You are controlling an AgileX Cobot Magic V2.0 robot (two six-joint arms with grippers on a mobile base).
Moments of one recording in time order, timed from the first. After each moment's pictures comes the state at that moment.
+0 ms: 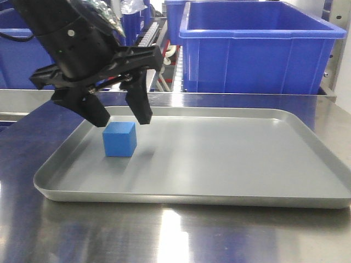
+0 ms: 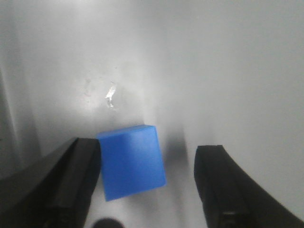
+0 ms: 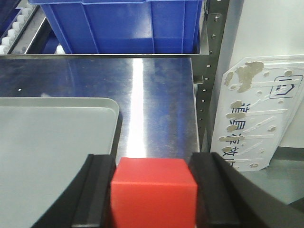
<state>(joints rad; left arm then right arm) -0.62 1.68 -1.19 -0.16 0.63 -0.24 0.12 0.48 -0.51 -0.08 0.48 0.24</state>
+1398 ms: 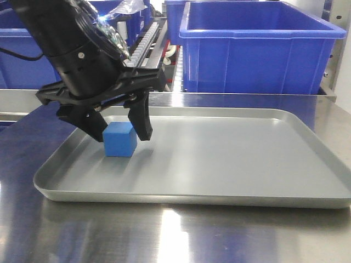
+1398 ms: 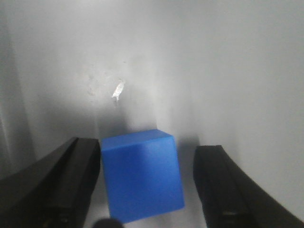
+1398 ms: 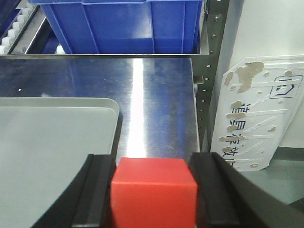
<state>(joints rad) -0.62 1.75 -1.20 -0.16 0.62 -0.25 0.12 0.48 -0.51 -0.08 0.48 0.24</state>
